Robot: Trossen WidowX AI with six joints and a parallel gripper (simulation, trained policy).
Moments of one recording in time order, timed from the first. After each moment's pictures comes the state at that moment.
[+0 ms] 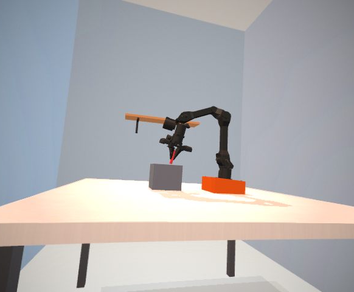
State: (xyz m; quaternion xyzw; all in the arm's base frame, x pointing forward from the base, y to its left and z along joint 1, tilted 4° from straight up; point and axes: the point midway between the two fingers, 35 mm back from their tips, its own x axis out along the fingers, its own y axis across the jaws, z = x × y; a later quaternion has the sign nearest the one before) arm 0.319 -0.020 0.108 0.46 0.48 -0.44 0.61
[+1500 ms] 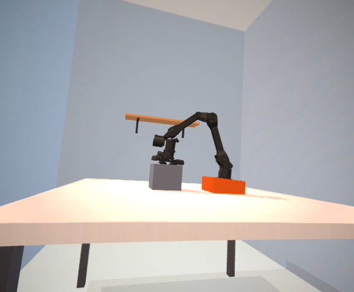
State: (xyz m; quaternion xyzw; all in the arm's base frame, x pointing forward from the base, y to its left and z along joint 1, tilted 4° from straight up) arm 0.341 -0.058 0.020 0.44 0.54 -0.43 0.57
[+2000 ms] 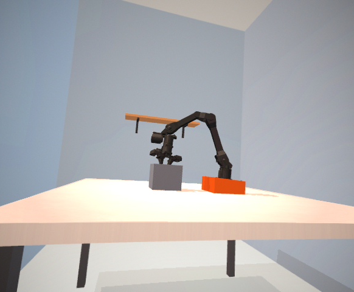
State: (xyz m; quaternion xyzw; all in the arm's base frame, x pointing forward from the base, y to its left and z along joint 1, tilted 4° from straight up) arm 0.355 -0.063 0.047 0.50 0.57 -0.38 0.53
